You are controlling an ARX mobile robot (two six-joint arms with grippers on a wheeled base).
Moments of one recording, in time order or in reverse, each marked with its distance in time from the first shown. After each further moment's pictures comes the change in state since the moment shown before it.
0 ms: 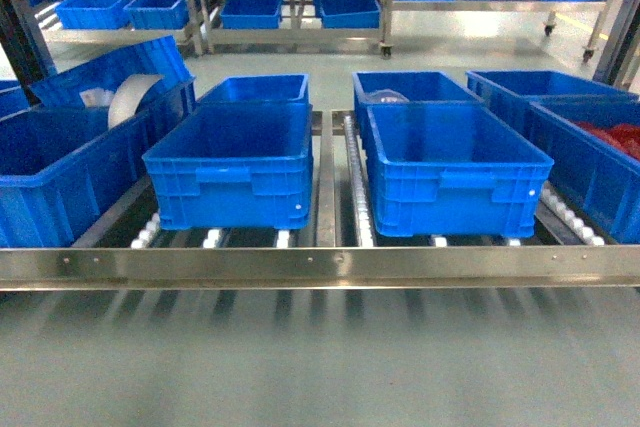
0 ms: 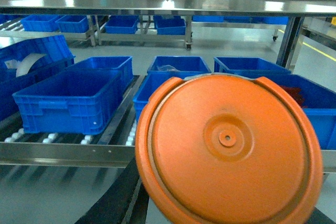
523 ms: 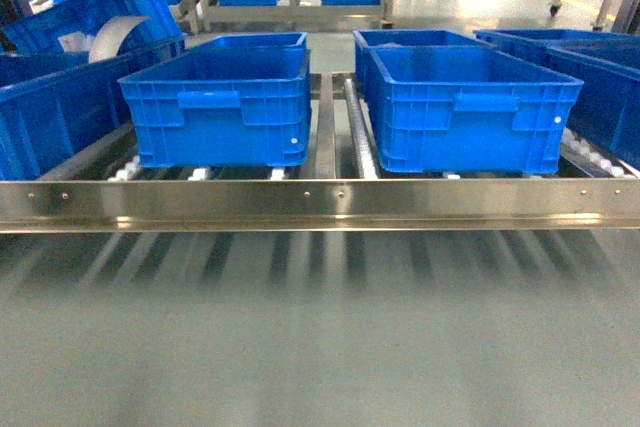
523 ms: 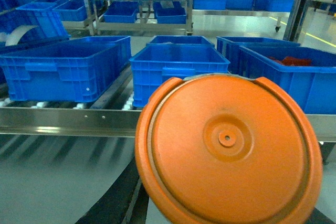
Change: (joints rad) left arm 0.000 0.000 0.000 0.001 -0.001 0.000; right arm 0.000 0.000 0.000 -0.001 0.000 0.002
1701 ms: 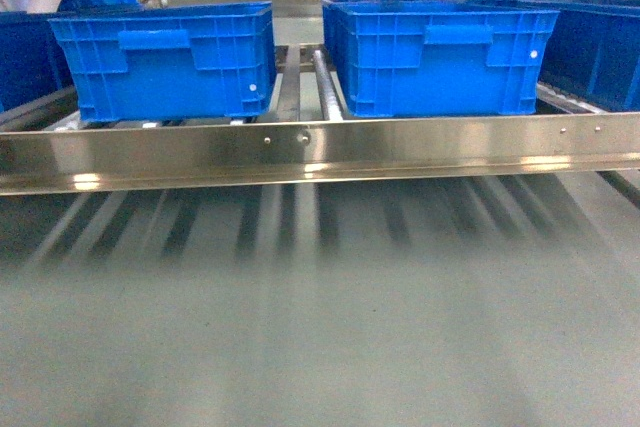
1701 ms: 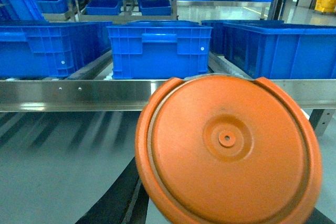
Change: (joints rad) left arm 0.000 0.000 0.000 -0.001 0.000 0.000; right arm 0.000 0.000 0.000 0.000 0.000 0.000
